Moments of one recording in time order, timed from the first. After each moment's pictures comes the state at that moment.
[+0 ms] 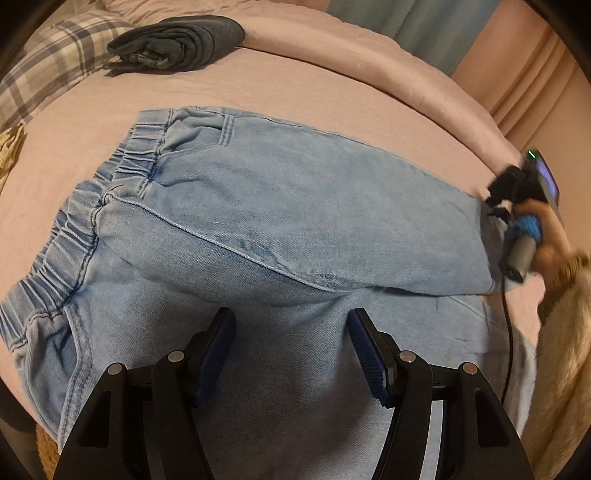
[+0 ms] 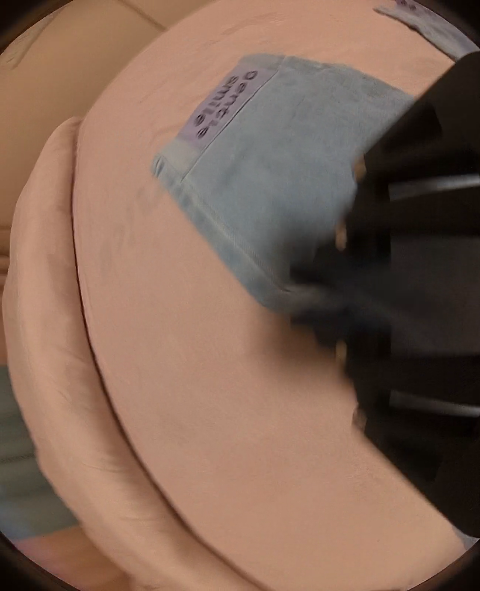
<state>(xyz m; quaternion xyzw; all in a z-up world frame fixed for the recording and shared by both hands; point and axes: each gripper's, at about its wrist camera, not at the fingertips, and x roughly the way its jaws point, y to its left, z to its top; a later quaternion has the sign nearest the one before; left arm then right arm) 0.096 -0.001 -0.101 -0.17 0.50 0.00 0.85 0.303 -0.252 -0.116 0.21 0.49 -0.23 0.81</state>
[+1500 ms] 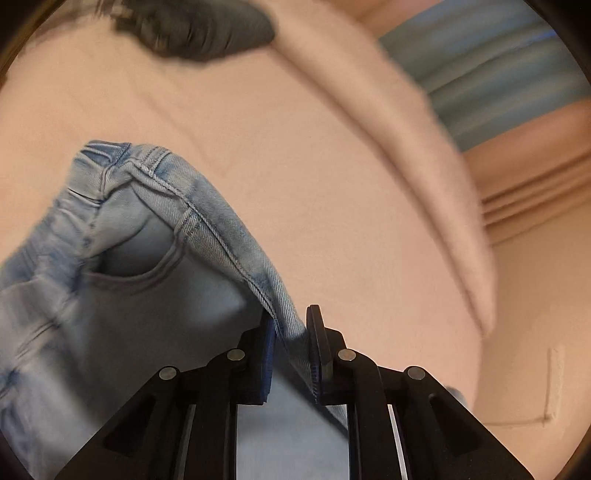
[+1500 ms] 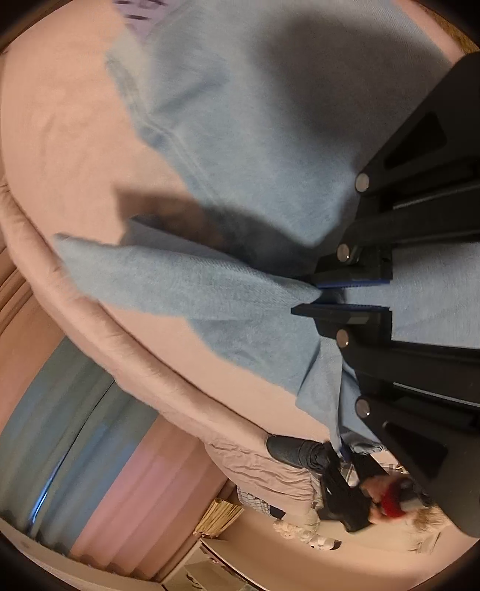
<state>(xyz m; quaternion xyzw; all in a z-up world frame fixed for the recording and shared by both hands) 0.161 0.036 -0.038 -0.37 0.46 -0.03 0.81 -0.013 -0.292 -0.107 0.44 0.33 -0.03 0.84</state>
